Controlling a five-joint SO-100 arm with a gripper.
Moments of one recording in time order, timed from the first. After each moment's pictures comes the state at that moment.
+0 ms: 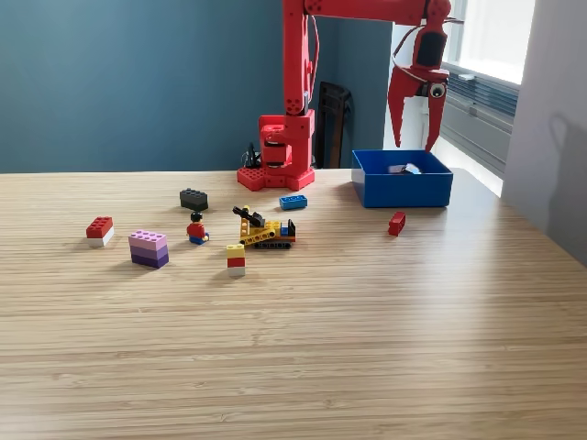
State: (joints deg) arm -75.9 93.0 91.5 88.7 7.7
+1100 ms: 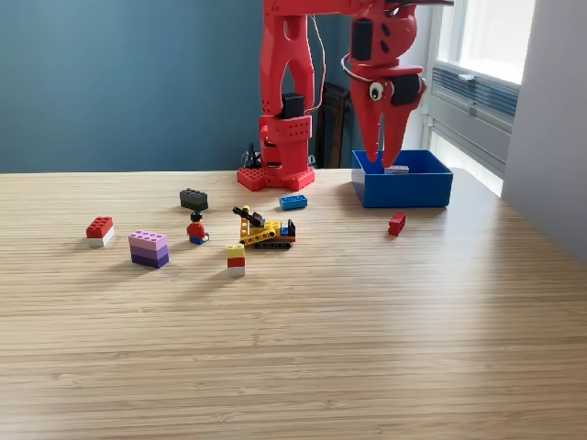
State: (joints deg) arm -30.9 93.0 84.1 90.2 9.1
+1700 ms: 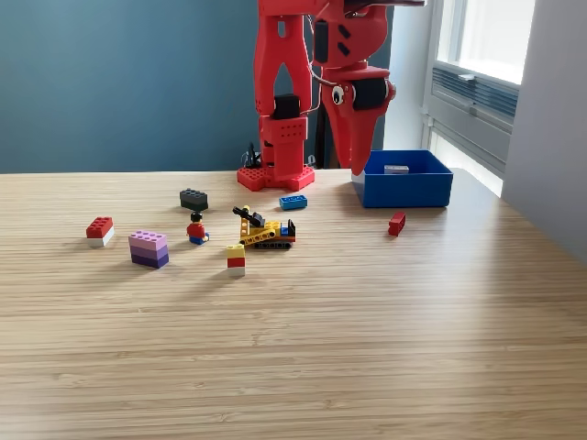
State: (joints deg) arm -21.9 93.0 84.1 89.2 4.7
